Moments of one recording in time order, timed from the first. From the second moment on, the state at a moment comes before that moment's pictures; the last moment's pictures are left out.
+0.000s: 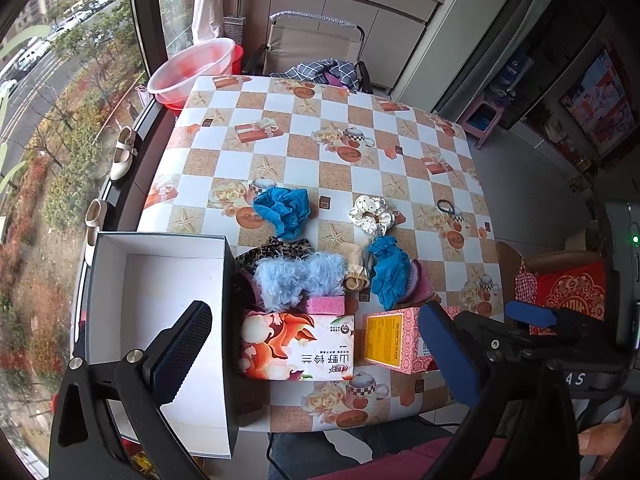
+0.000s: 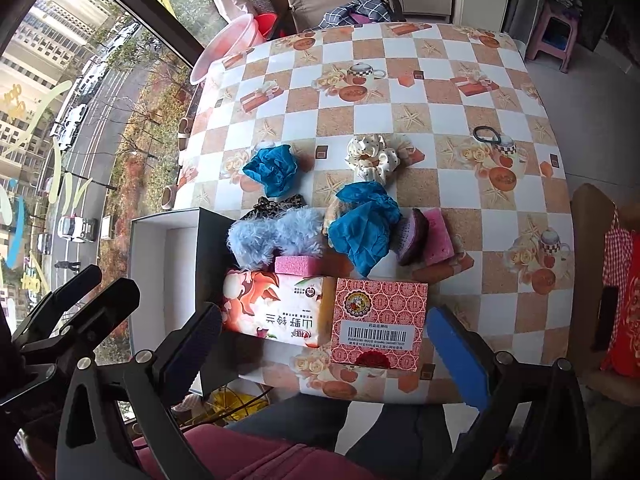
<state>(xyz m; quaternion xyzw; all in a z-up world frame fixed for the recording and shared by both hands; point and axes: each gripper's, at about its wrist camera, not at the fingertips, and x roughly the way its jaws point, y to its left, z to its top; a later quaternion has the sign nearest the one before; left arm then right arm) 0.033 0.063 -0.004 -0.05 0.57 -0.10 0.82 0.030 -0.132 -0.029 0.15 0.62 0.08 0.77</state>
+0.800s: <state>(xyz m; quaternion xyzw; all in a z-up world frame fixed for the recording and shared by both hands) 0.051 0.077 -0.020 -0.09 0.58 -0.13 0.80 0.035 -0.132 -0.031 0.15 0.63 0.05 0.76</state>
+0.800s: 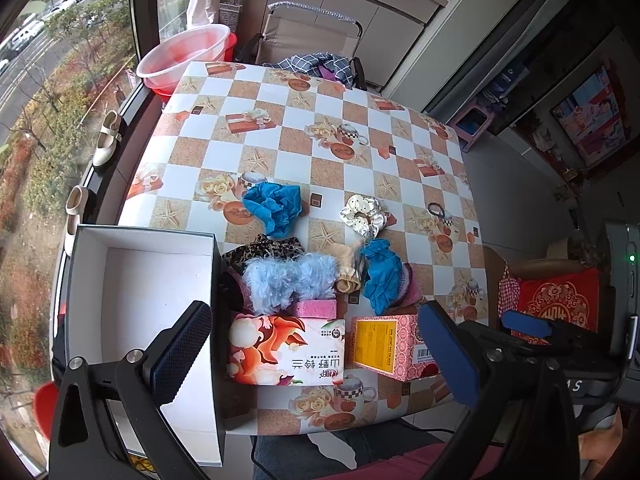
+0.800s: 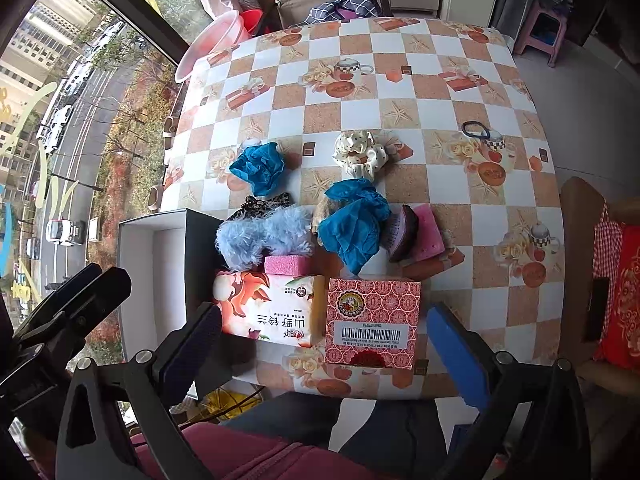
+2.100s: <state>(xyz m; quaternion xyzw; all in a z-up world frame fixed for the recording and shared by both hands) 0.229 0.023 -0.184 0.04 0.68 0.00 0.74 0.183 -0.204 -0.177 0.13 0.70 0.05 0.70</state>
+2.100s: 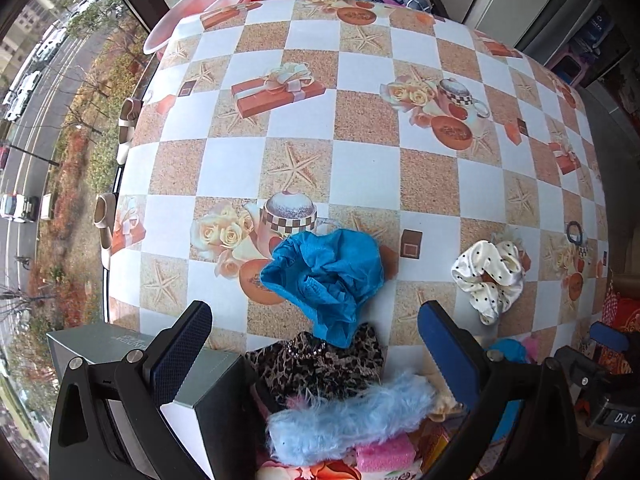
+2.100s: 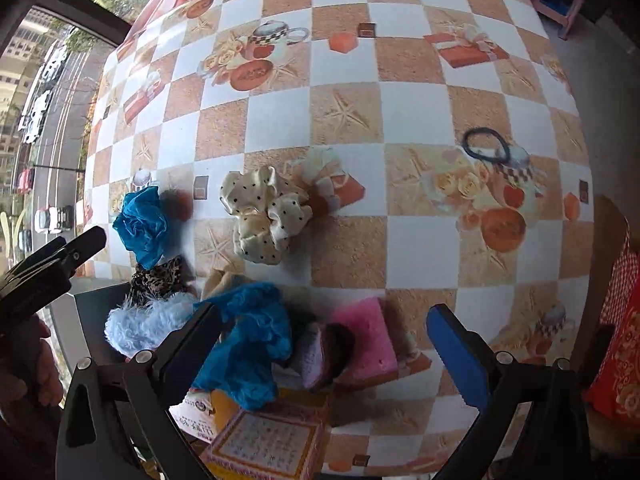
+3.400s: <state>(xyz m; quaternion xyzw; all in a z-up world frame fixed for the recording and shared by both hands) 0.237 -0.009 -0.192 0.05 0.66 -0.04 0.75 0.215 -0.167 -0.197 0.06 0.66 0.14 0.73</state>
